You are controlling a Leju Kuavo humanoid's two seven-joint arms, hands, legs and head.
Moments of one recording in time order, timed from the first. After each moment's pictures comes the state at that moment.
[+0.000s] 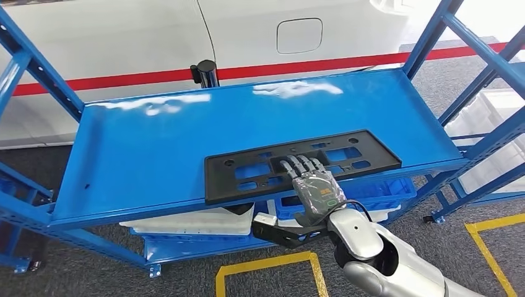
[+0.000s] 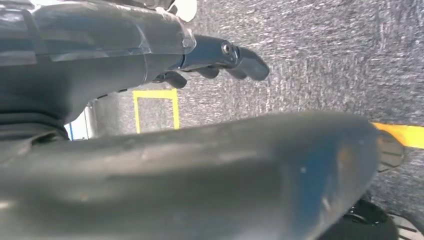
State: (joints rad) left arm -0.12 0.02 -0.88 -0.19 0.89 0.26 0.25; right arm -0.36 -0.50 0.78 -1.85 0.92 0.30 0.68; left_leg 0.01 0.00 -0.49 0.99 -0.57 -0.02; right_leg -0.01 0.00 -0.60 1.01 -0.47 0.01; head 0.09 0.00
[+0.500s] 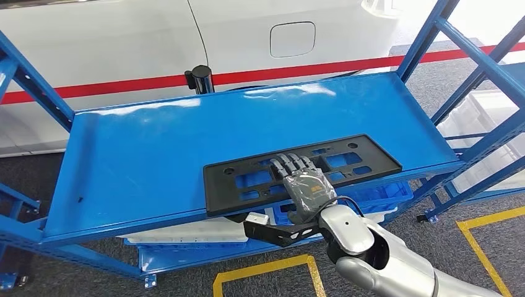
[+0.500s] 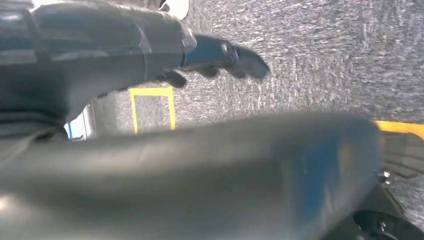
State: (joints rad) left arm -0.11 0.02 -0.88 -0.19 0.90 0.26 0.25; right arm -0.36 -0.50 0.78 -1.85 0.92 0.30 0.68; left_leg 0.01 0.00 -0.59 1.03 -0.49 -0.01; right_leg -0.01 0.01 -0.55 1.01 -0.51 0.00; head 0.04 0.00
